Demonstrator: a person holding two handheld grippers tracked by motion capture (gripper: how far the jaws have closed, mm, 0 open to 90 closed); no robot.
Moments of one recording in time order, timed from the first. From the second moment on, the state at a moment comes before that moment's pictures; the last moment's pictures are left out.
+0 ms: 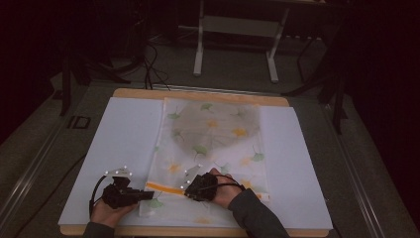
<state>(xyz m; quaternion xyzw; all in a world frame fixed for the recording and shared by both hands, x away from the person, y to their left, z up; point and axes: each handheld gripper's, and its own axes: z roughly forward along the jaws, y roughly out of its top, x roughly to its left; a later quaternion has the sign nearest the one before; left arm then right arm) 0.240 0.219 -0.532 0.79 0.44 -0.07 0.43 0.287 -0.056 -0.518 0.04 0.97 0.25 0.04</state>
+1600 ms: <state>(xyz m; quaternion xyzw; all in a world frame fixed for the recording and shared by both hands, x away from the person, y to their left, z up) 0.240 0.221 -0.532 0.79 0.44 -0.07 0.43 0.287 -0.078 -0.517 0.04 0.97 0.24 0.06</state>
